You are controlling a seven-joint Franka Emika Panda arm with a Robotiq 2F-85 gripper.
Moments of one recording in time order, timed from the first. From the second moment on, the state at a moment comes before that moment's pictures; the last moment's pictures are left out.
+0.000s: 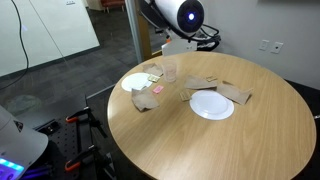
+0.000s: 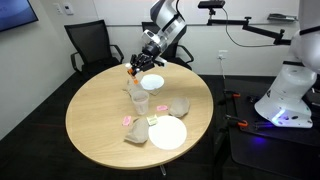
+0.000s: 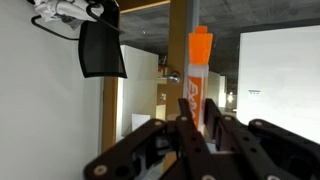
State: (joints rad) arm -0.13 0.41 0.02 -1.98 1.54 2.01 -2.40
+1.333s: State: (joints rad) arm -0.13 0.58 -0.01 -1.98 1.61 1.93 -2.47
